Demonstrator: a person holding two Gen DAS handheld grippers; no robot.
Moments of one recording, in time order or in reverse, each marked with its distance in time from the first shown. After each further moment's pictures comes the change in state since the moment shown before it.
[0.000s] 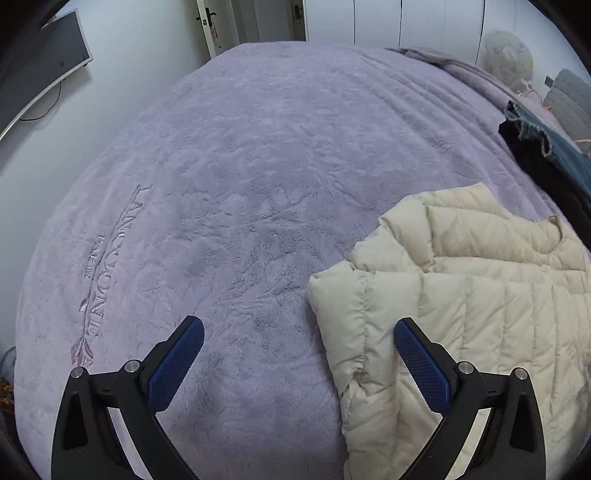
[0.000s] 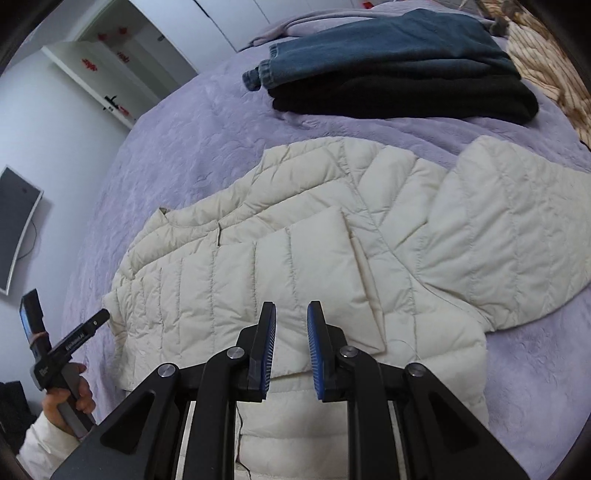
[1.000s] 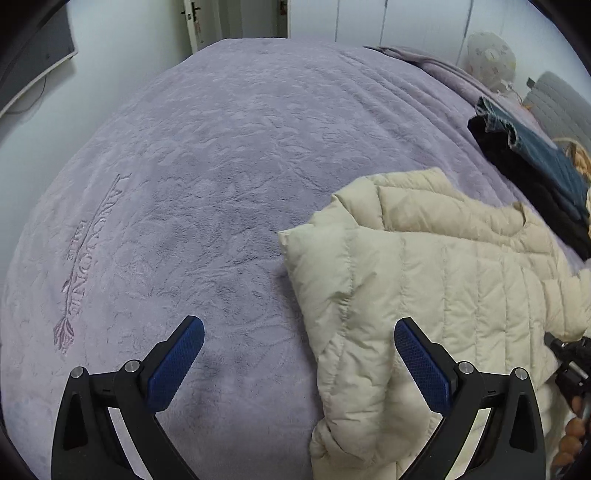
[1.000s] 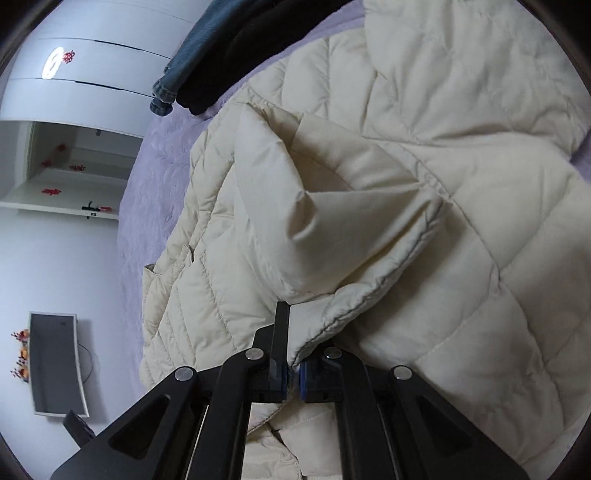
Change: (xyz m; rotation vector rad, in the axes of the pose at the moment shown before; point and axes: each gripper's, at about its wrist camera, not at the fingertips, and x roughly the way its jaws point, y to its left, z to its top) left arm -0.023 -0.014 -0.017 0.035 -0.004 -0.095; right arm 0.054 -0.043 -0.042 0.557 -0.012 0.195
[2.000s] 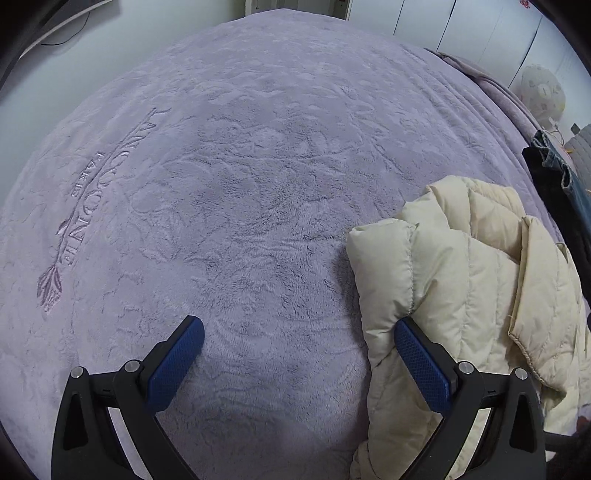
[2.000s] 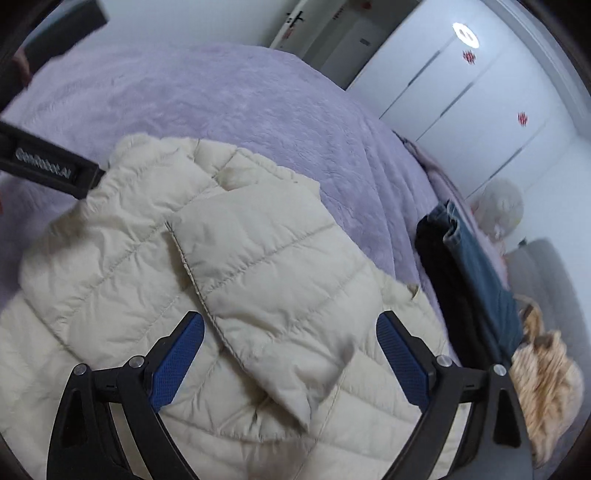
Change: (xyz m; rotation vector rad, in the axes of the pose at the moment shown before) left arm 0.042 0.057 -0.010 -0.244 0.081 -0.007; right arm 0.076 0.178 -0.170 -1.660 -0.227 -0.626
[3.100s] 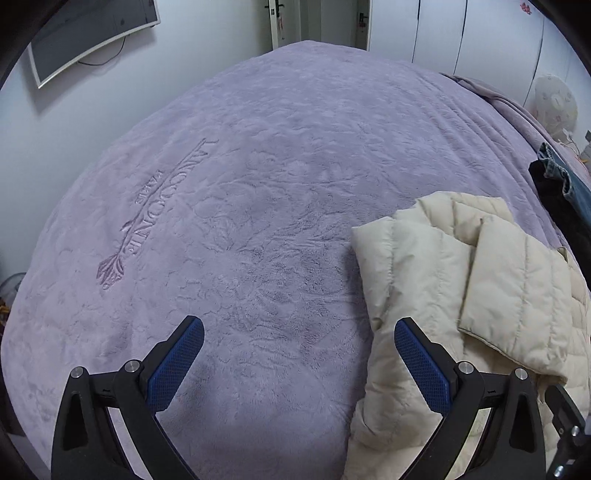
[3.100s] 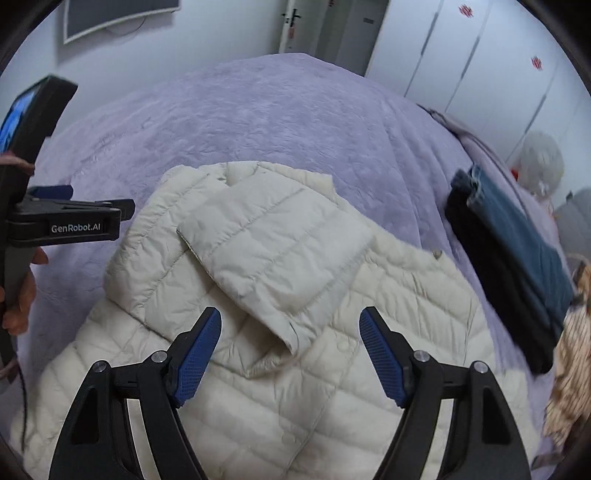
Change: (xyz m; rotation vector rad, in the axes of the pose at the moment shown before) left arm -0.051 -0.005 -0.024 -0.032 -0.113 0.127; right arm -0.043 -0.049 -0.007 0.169 0.018 0.310
